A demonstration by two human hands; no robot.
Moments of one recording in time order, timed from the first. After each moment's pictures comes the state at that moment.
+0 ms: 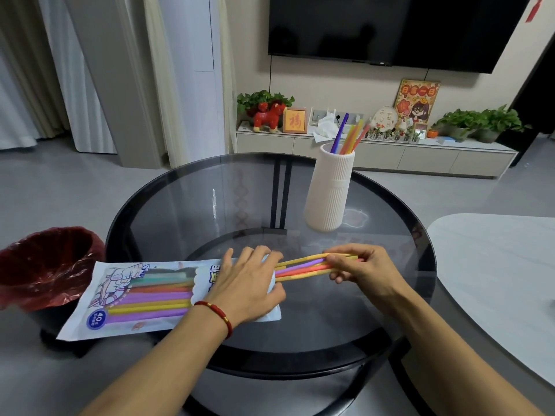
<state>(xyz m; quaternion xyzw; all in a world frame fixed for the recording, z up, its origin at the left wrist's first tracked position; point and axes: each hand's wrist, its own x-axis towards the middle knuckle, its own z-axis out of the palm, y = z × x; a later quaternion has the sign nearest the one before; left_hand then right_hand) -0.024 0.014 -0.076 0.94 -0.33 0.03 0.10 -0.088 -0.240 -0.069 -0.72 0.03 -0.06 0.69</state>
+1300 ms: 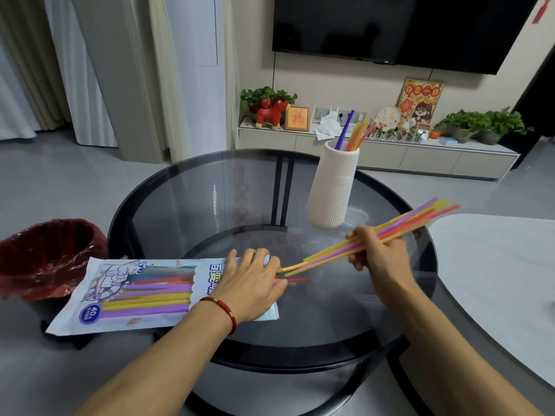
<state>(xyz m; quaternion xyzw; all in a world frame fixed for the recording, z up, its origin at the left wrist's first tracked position) -0.023 0.015 -0.091 0.94 -0.33 0.02 0.05 -0.085 -0.221 -0.046 -0.70 0.18 -0.26 0.64</state>
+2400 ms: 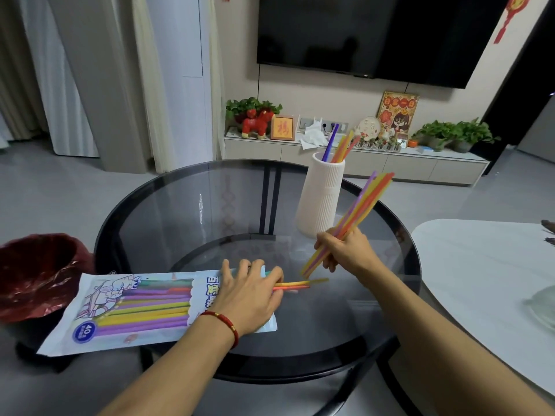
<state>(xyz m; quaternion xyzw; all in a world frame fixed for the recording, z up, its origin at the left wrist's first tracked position) -0.027 0.008 -0.091 0.94 -0.33 0.02 0.08 -0.046 -0.227 -0.039 -0.89 0.13 -0.13 0.42</state>
